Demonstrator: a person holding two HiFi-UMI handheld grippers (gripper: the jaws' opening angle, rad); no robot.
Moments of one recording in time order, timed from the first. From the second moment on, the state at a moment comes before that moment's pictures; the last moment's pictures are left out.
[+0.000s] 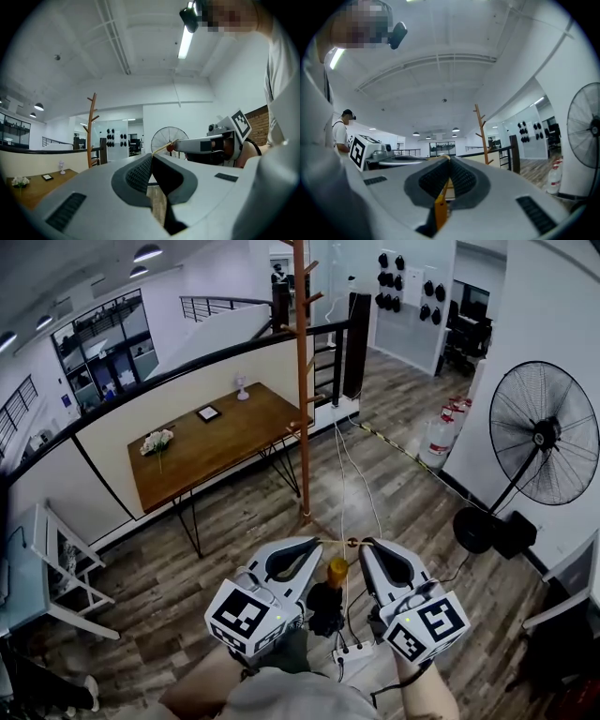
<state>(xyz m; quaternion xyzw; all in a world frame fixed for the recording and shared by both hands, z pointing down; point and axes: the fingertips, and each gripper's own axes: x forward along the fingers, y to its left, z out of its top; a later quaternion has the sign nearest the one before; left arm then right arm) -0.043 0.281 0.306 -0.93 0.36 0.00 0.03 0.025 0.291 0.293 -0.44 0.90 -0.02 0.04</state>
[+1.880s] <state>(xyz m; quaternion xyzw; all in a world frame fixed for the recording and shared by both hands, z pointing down) -0.055 -0.235 0.279 -0.91 0.41 0.00 0.04 0.009 -0.243 0.272 -0.35 0.93 -0.02 0.04</state>
